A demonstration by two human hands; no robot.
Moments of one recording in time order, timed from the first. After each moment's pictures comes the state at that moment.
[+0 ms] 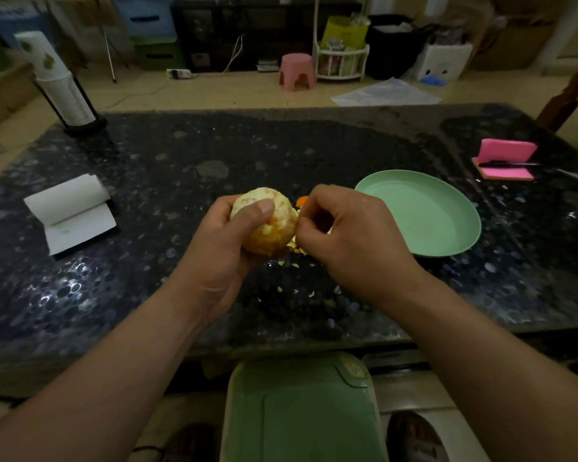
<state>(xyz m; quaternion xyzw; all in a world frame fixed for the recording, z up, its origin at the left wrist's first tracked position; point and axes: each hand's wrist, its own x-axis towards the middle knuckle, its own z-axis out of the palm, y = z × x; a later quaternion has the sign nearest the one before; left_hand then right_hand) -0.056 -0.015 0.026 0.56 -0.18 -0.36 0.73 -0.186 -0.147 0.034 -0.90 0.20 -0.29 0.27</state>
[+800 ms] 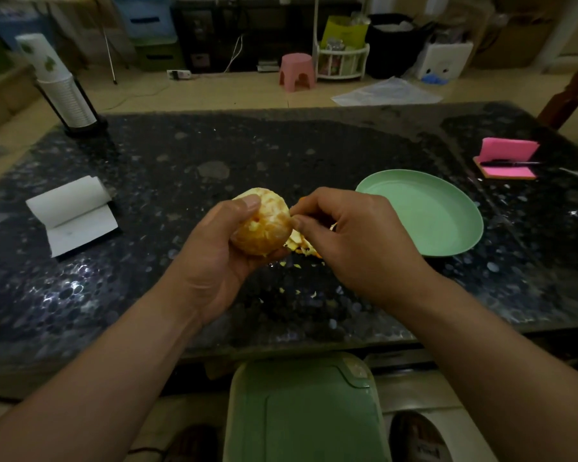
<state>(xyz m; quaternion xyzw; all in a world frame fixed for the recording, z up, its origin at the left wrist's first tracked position) -0.050 -0.010 0.027 0.50 -0.14 -0.41 0.75 -0.189 -0.148 0.036 -0.90 0.16 -0.29 0.27</state>
